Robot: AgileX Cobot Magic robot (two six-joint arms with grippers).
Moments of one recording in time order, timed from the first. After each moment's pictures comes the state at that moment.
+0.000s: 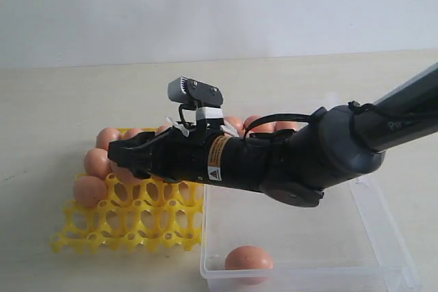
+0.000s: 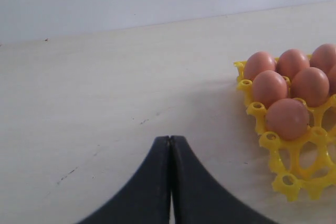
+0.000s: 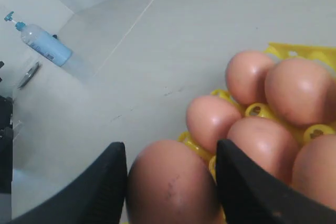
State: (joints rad) left arm -0.01 0.01 0.01 -0.09 0.37 0.16; right arm 0.74 2.06 -0.95 -0.55 -0.79 1.02
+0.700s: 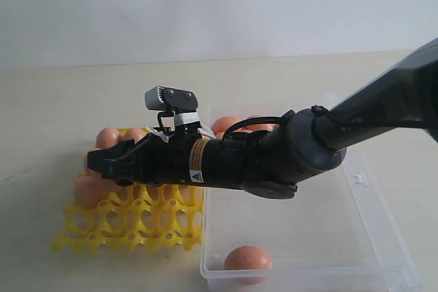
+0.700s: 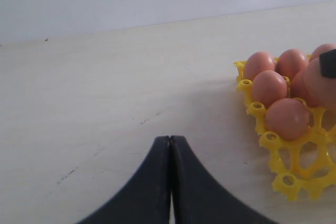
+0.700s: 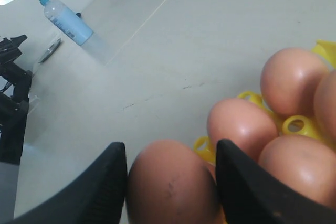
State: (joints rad) left arm -0.01 0.01 0.01 -0.09 0.37 0.16; right arm 0.74 2.18 -1.08 -0.68 -0.84 1.04
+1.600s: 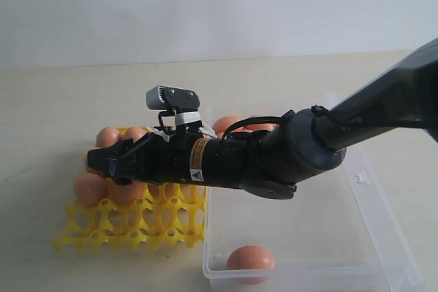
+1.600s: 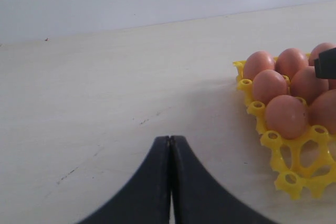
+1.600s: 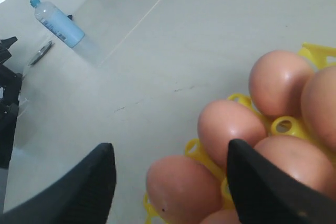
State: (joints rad) left arm -0.01 0.01 0.01 -0.09 0.37 0.16; right arm 0.74 2.18 -1.08 -0.65 -0.82 1.01
